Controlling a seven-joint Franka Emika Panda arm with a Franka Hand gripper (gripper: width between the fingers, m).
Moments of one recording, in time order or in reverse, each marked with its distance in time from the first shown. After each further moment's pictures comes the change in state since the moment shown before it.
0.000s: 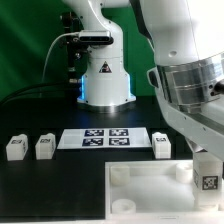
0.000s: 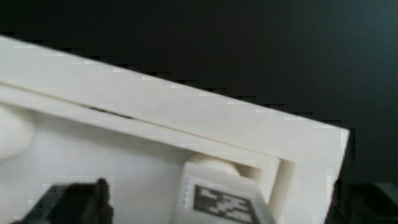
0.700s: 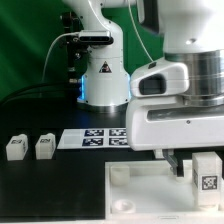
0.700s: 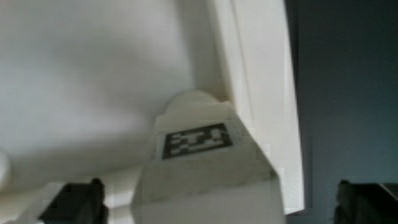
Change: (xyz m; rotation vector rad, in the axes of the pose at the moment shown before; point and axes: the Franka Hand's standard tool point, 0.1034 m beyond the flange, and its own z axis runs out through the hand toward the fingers) arm 0.005 -0.004 -0.007 -0.111 0.117 -0.919
